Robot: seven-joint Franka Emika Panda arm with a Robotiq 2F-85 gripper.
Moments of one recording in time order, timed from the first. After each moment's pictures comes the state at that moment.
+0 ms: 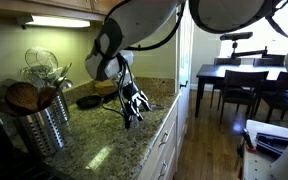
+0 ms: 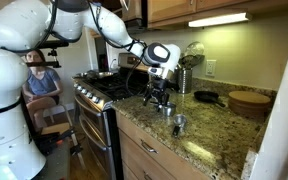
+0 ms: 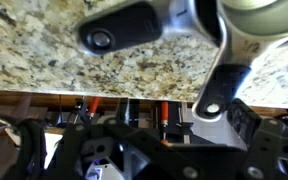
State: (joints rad) arm 0.84 0.88 -0.94 -1.67 0.52 1.65 2.60
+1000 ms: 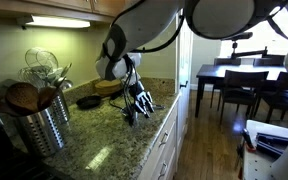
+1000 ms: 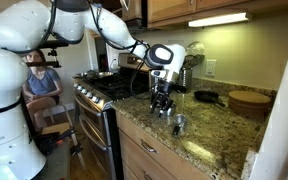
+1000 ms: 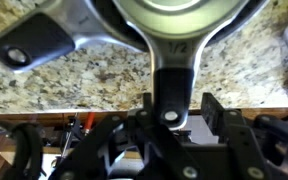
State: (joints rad) arm 0.84 0.91 -1.01 -1.73 0.58 1.73 2.60
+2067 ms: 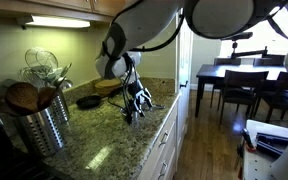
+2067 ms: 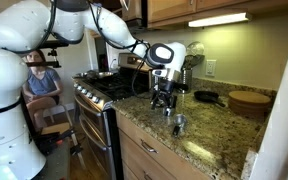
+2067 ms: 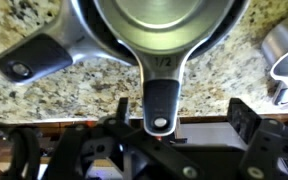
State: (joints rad) arm 0.84 0.91 -1.02 -1.72 0.59 1.77 2.60
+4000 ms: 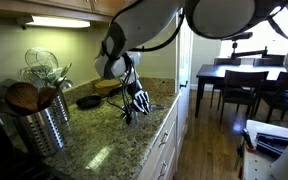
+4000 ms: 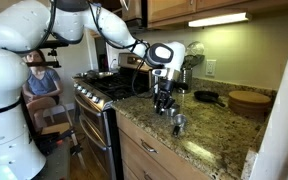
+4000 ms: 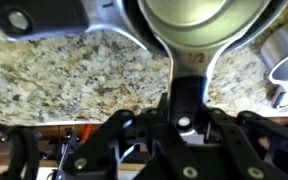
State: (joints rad) arm 0.85 0.91 -1.02 -1.72 0.60 1.78 2.60
